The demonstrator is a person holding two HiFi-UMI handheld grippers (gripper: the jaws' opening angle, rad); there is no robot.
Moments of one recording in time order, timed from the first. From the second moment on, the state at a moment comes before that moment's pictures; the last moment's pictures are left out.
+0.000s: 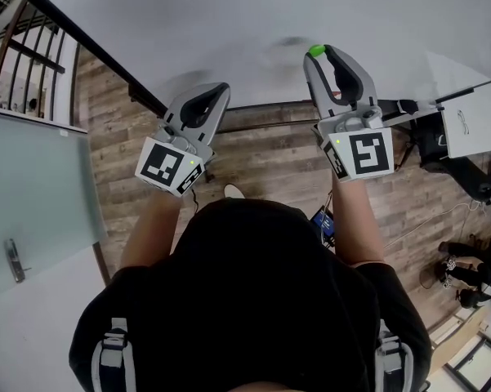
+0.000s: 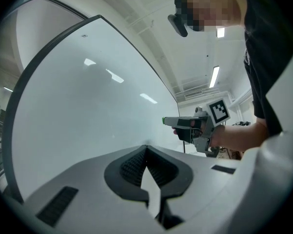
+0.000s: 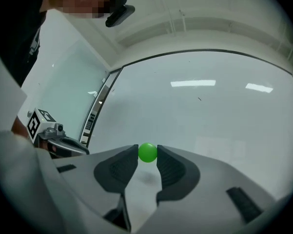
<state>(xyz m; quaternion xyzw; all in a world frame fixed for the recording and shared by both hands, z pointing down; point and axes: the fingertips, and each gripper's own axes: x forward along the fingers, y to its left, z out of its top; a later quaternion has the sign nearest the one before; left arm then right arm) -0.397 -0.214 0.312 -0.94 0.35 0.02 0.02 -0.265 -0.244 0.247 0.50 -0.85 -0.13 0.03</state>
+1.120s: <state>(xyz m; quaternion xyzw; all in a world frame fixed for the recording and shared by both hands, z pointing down) -0.290 -0.116 0.333 -0.95 0.32 0.01 0.01 -0.188 -0.118 0.340 0.44 -0.90 -0.01 0.00</state>
